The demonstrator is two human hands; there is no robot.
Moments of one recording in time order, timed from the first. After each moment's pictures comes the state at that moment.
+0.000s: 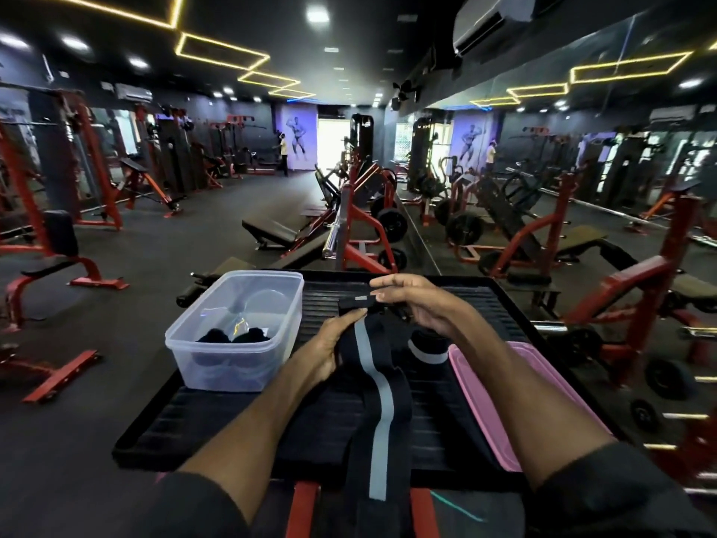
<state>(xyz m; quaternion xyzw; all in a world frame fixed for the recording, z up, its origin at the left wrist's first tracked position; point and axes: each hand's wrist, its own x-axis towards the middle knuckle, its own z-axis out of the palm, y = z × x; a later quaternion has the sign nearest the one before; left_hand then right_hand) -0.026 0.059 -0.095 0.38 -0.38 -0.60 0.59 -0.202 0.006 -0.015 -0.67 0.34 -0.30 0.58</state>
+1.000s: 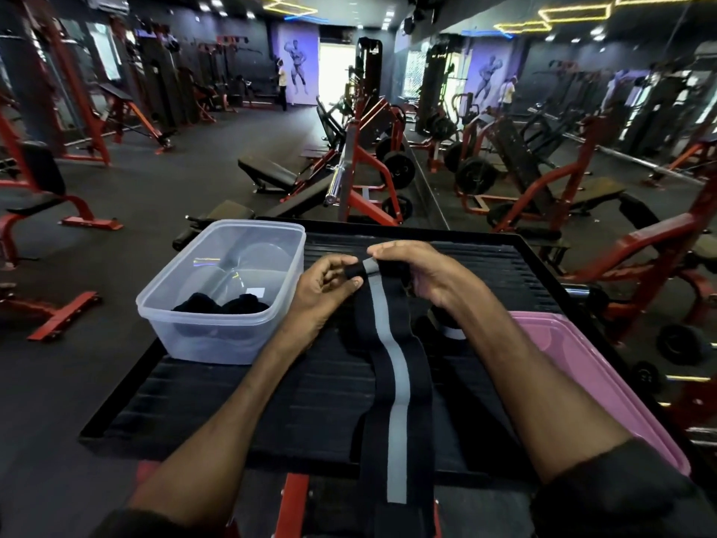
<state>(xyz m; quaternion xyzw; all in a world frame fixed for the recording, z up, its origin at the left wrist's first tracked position) 0.015 0.045 -0.109 0.46 -0.52 -0.34 0.64 -0.159 -0.027 -0.046 -0.60 0.39 -0.34 0.62</state>
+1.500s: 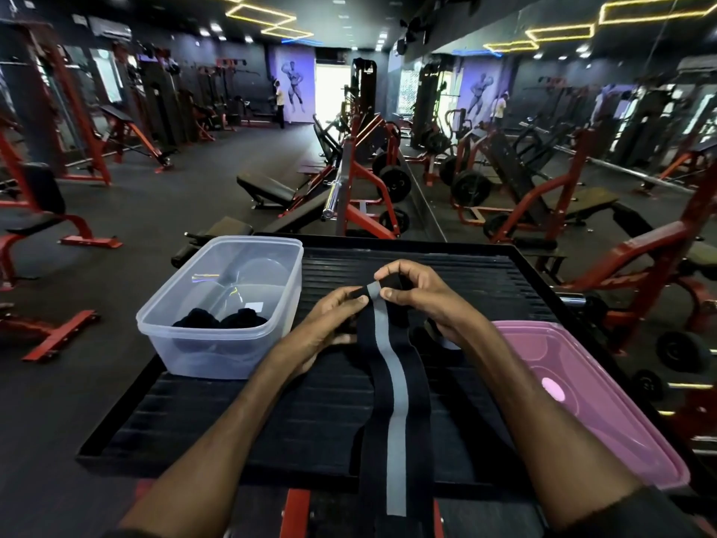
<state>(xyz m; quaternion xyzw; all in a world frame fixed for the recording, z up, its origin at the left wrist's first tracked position) 0.008 0.062 -0.108 0.45 -0.50 -0.53 0.51 -0.184 -0.007 -0.066 -0.73 0.32 -0.35 0.49</state>
